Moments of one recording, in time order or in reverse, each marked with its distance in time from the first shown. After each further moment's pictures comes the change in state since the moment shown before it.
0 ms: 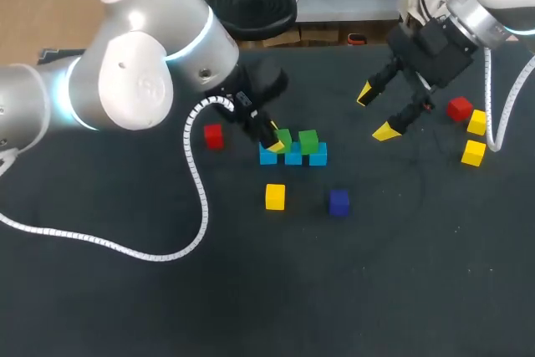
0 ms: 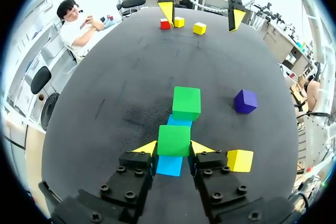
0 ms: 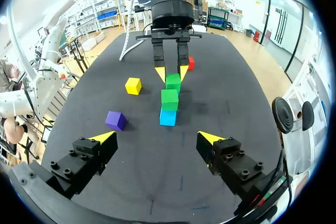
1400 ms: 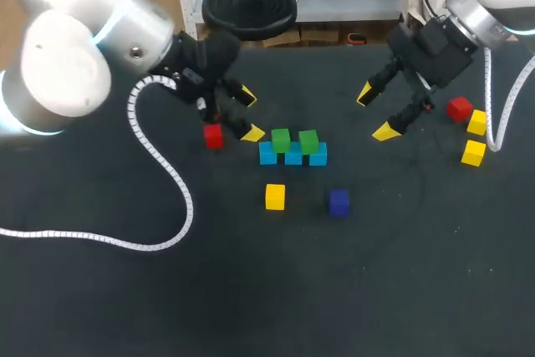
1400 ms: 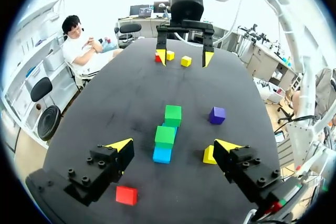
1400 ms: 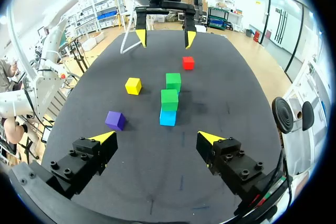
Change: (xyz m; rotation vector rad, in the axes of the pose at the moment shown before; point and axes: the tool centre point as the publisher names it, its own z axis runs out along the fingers) left arm 0.002 -0.009 -0.077 0.079 -0.248 -0.004; right arm 0.000 0.000 0.000 0.000 0.000 0.000
